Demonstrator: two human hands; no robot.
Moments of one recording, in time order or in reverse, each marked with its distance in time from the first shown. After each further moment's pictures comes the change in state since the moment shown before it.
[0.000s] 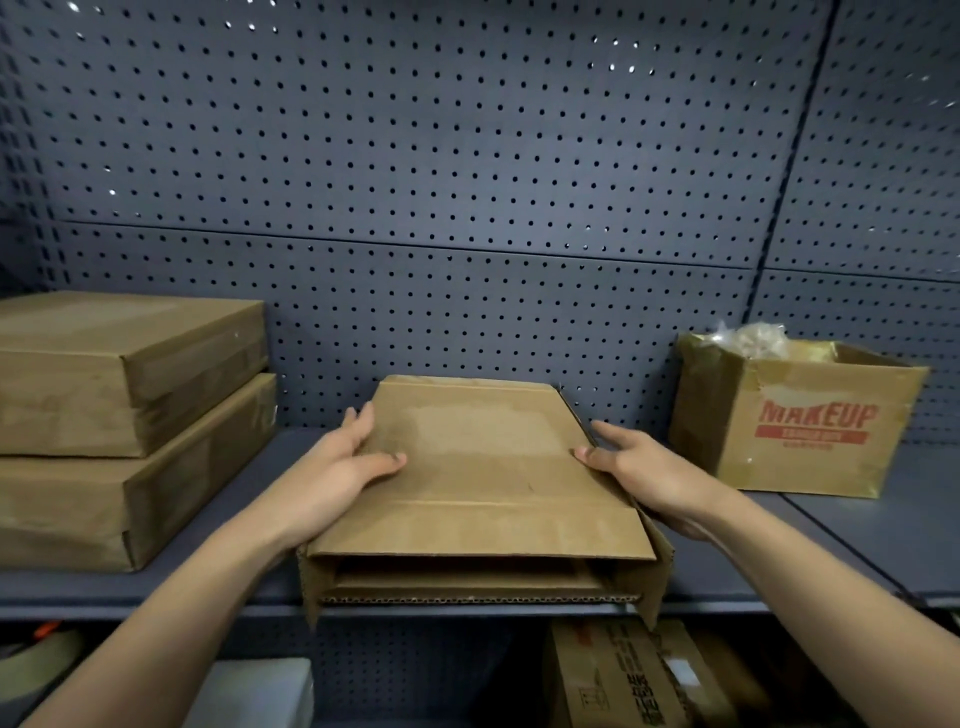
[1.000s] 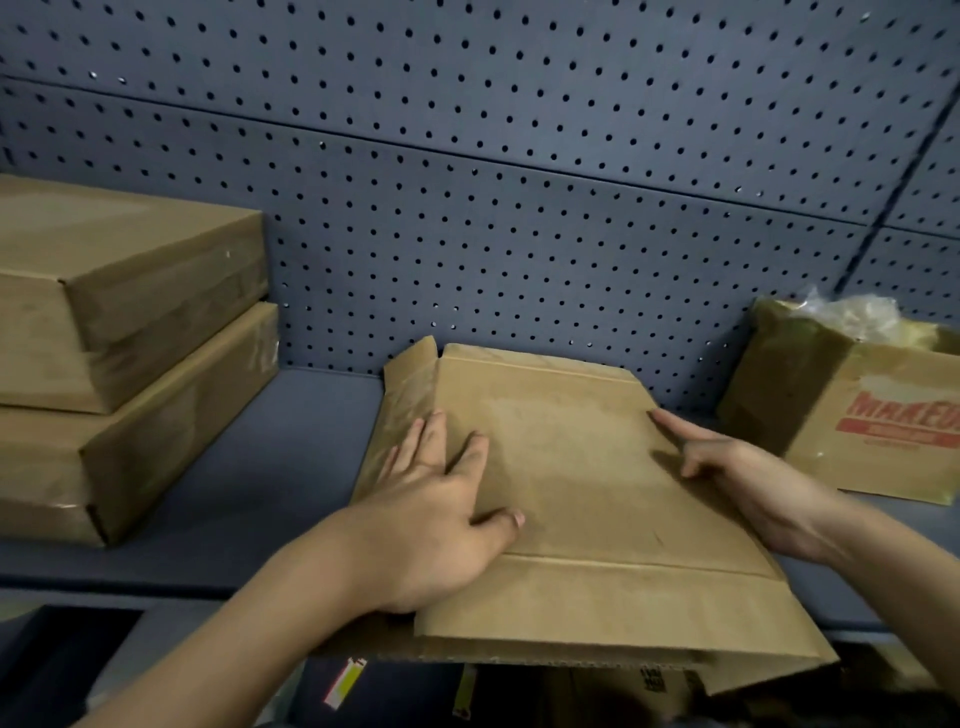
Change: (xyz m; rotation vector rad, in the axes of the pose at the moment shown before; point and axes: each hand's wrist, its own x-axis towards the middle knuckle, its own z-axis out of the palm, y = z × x) left_hand -0.006 0.020 0.039 0.622 -0.372 -0.046; right_hand 0.022 0.023 -0.020 0.239 -0.102 0.219
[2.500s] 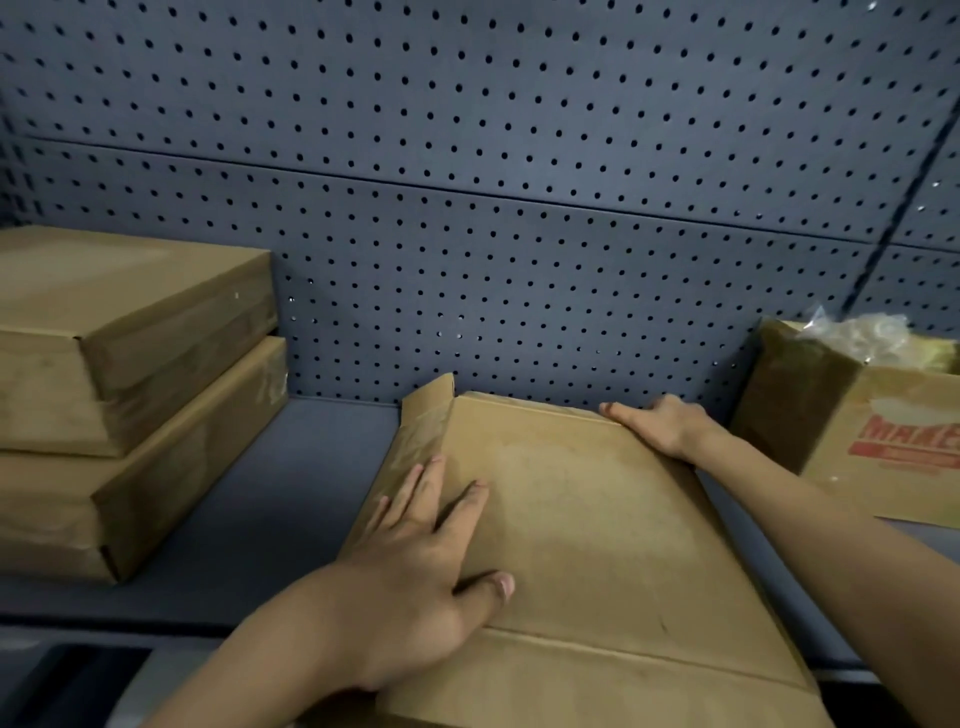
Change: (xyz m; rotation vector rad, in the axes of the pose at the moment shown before) left_hand -0.009 -0.007 0.003 0.105 -0.033 0.042; right_hand 0.127 -0.024 -0.010 -0.822 0.332 -0.009
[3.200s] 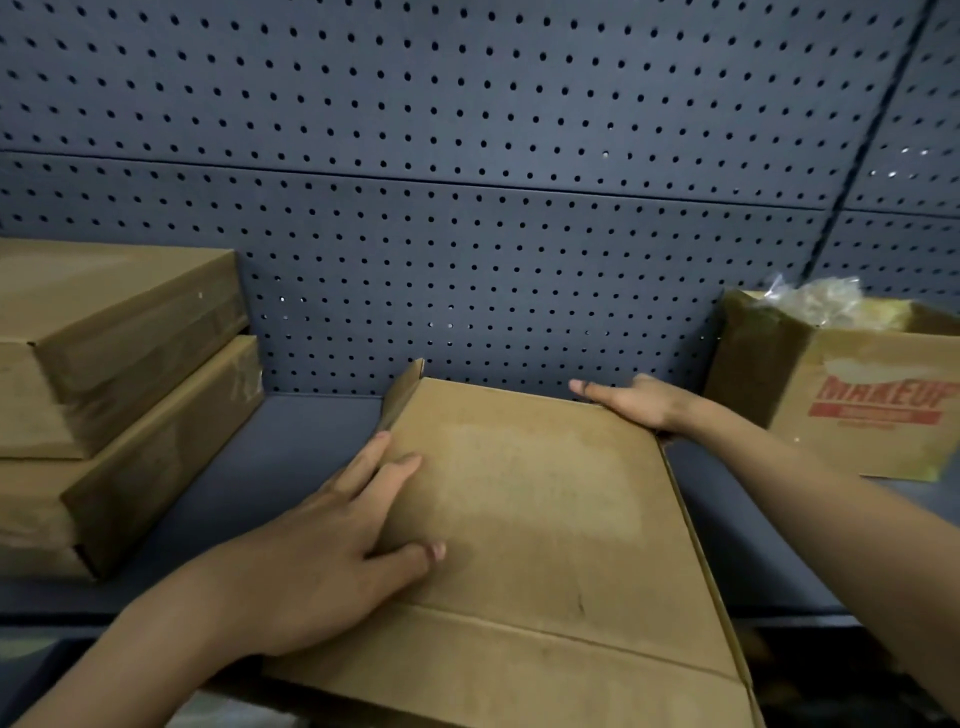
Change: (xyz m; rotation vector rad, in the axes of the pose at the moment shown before) left_hand -0.023 -0.012 -0.020 -0.100 -0.003 -0.081; right_hand -0.016 0.004 -0.013 0.096 -0.132 -0.068
